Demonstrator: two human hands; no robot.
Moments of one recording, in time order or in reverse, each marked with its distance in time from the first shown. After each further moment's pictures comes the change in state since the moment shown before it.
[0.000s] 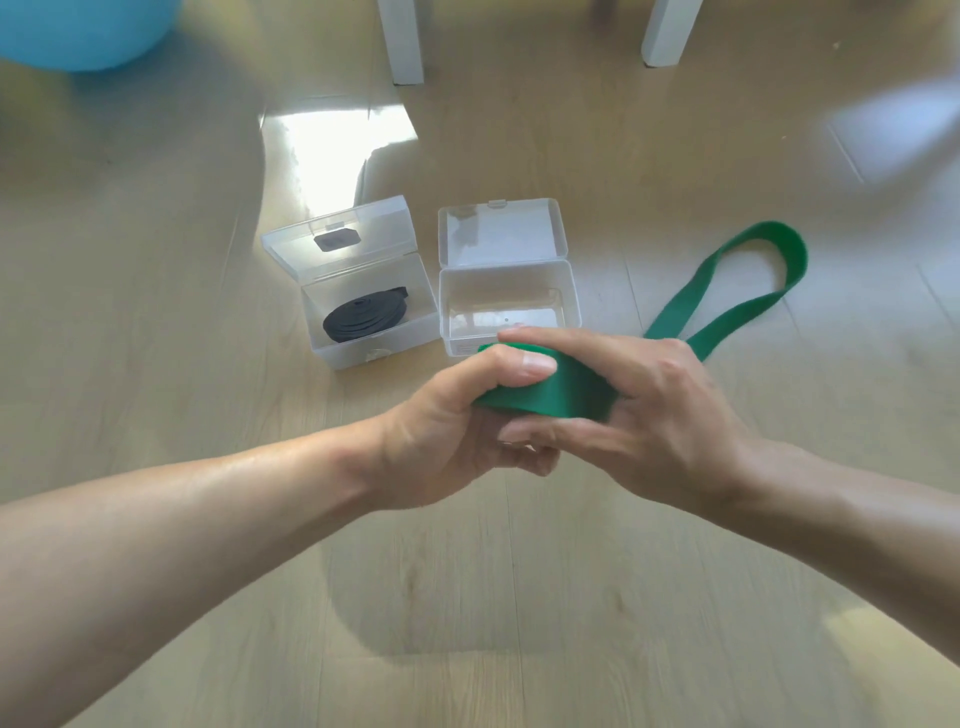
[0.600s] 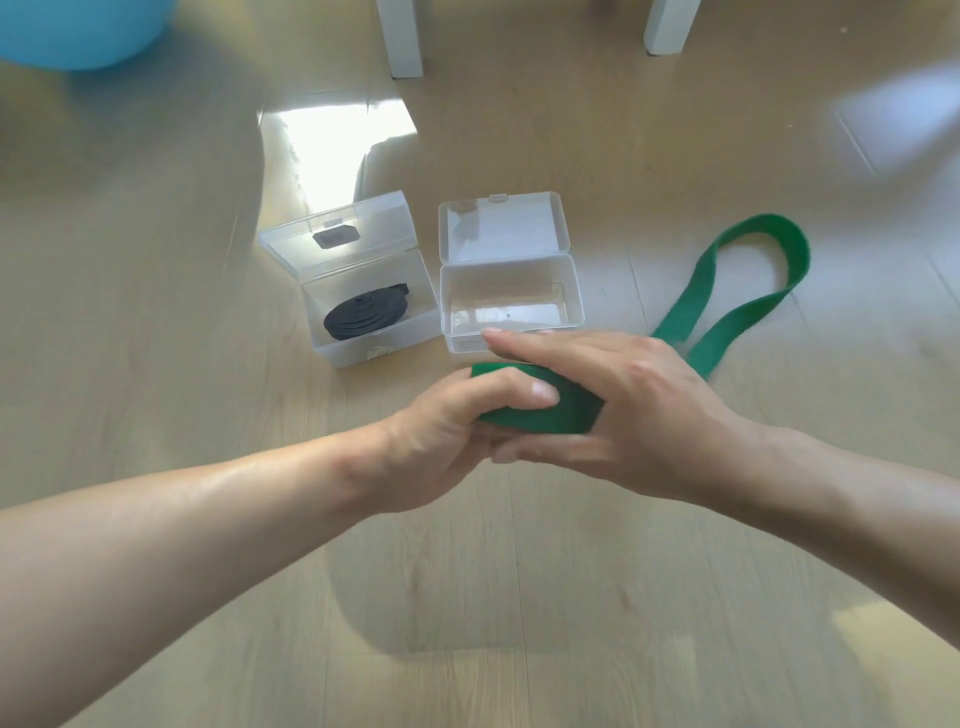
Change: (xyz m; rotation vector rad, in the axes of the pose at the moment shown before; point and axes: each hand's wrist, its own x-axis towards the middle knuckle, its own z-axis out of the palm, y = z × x) left_hand 0.004 -0.015 -0.007 0.090 0.074 0.002; right_hand 0.004 0.010 0.008 -0.101 -0.122 -0.090
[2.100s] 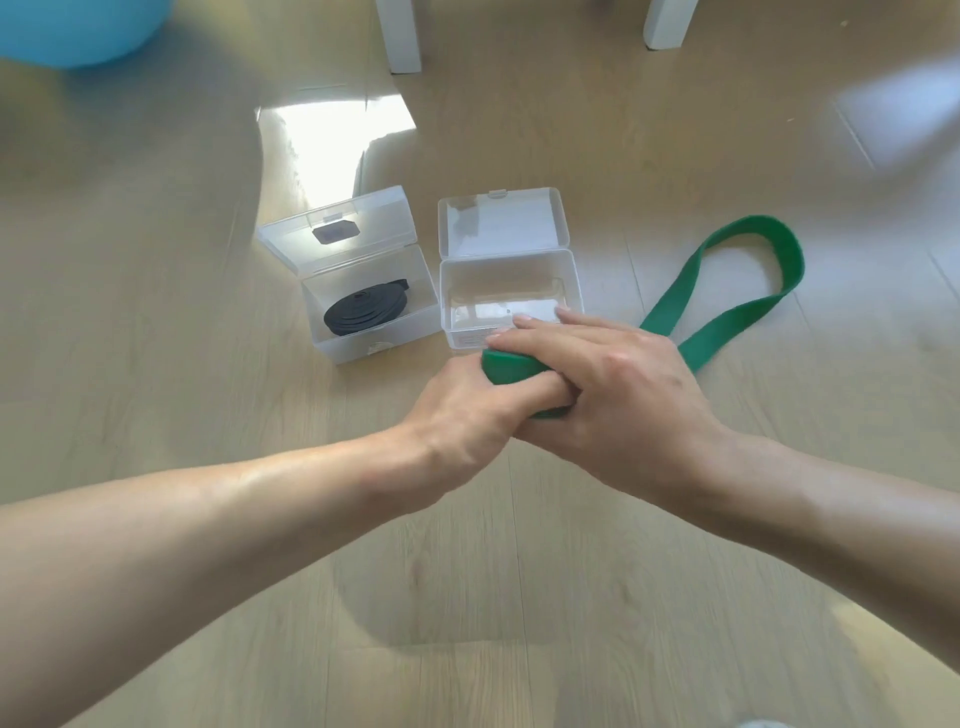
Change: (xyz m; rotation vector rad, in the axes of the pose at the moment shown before) left_hand 0.001 0.009 0.018 0.416 0.378 0.002; right_hand 0.003 -0.007 0.015 -0.127 0.167 0.046
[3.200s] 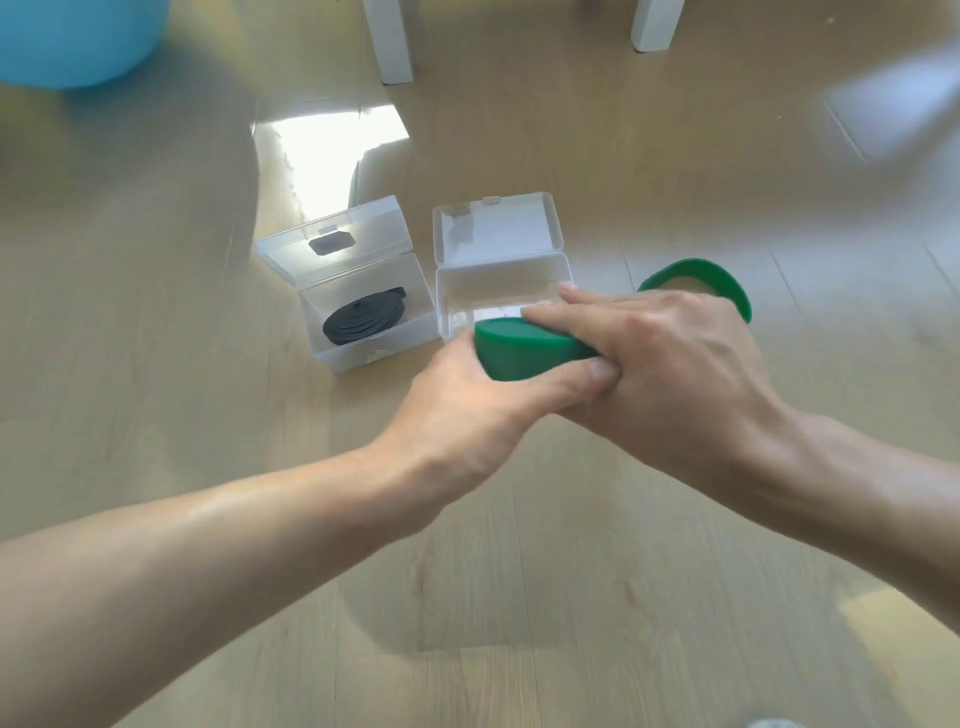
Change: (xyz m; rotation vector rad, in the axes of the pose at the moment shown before) left_hand -0.015 0.021 -0.001 -0.023 0.048 0.028; right_hand 0.007 -0.002 -0.038 -0.188 0.066 0.032
